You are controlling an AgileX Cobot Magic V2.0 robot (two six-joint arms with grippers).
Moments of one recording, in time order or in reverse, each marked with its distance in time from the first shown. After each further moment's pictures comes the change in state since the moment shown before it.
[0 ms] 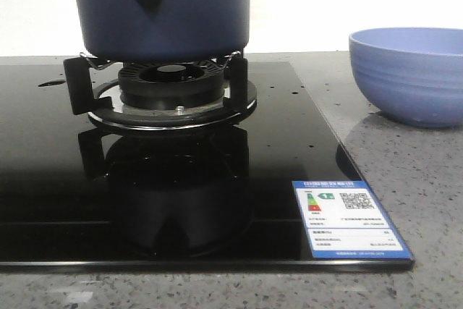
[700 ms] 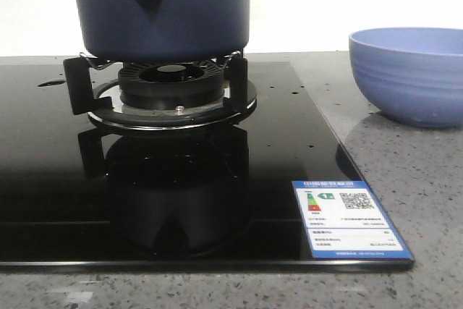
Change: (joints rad) left arm 0.000 0.000 0.000 0.000 0.000 0.000; right arm 0.000 0.000 0.000 0.065 -0.034 0.000
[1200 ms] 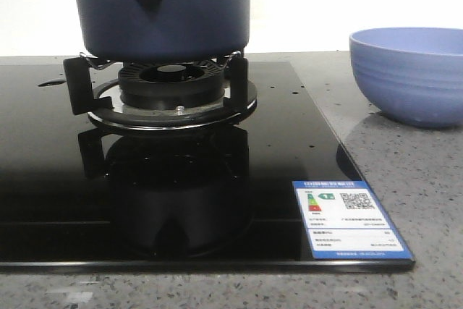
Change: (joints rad) left arm 0.000 0.000 0.000 -0.319 -0.002 0.000; right arm 0.000 0.000 0.000 0.441 -0.071 0.000
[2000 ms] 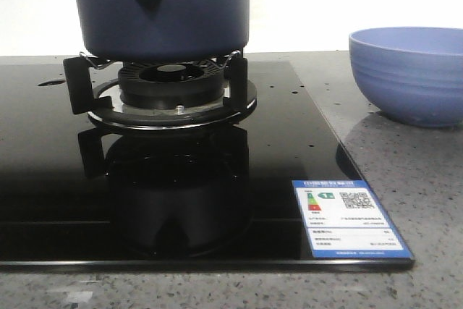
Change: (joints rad) left arm -0.116 0.294 -0.541 -0.151 0.459 0.491; right arm 0.109 0.463 -0.551 -0.042 0.449 -0.289
